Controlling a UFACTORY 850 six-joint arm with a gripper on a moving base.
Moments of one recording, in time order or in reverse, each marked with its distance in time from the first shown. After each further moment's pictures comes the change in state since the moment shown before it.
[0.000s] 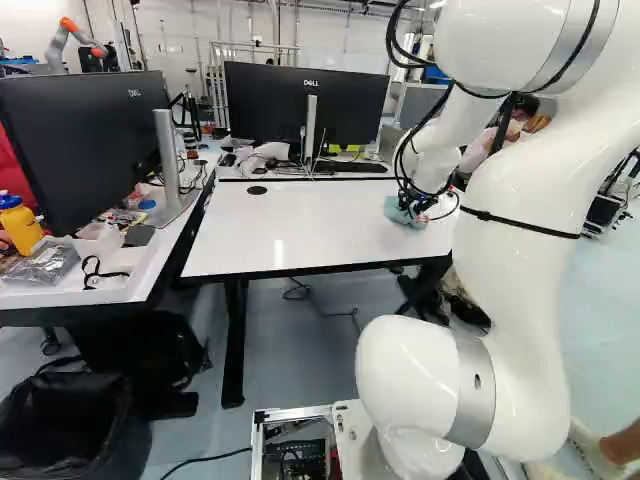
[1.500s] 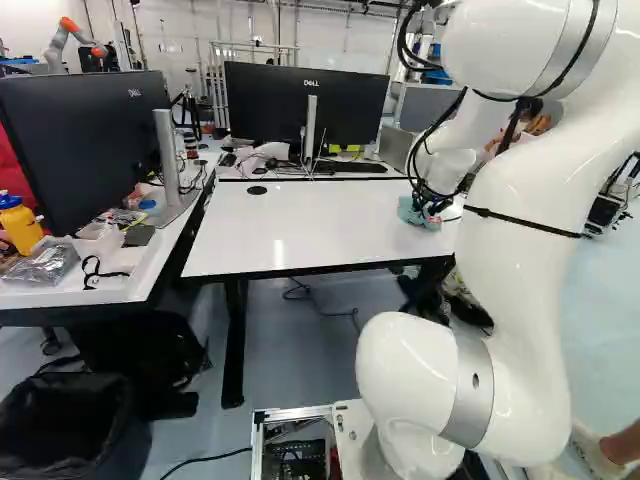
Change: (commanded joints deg) arm -4.6 -0.4 -0.5 0.0 0.0 0.0
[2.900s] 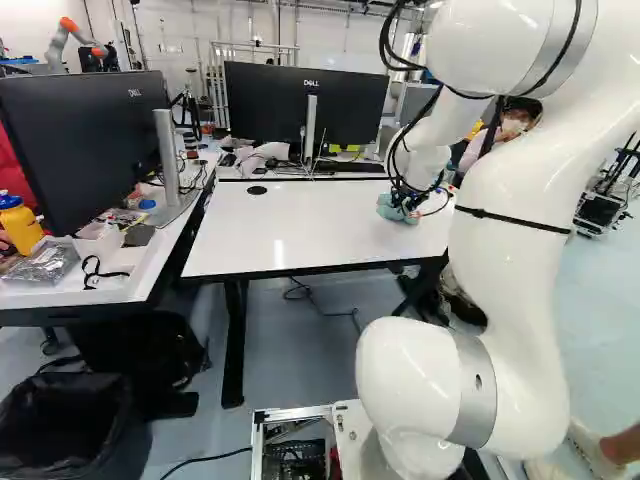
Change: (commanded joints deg) arm 6.8 -2.8 -3.5 0.0 0.0 0.0
